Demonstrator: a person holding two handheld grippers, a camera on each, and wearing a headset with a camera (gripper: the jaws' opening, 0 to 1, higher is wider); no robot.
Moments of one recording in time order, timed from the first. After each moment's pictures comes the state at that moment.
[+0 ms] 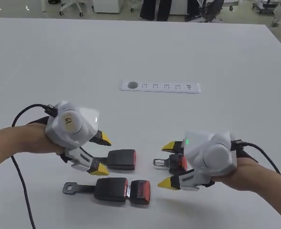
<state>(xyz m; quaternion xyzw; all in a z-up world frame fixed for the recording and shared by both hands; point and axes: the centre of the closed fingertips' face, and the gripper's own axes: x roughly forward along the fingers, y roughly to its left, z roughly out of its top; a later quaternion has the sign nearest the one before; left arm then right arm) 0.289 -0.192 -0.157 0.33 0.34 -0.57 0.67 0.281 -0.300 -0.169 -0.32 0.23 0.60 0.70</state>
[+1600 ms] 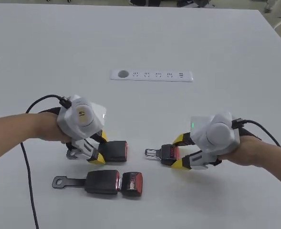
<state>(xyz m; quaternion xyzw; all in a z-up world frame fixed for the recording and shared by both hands) 0.303 -0.197 -0.203 0.36 0.39 -0.59 0.61 0.309 -0.351 -0.205 -0.33 0.29 0.59 0.68</state>
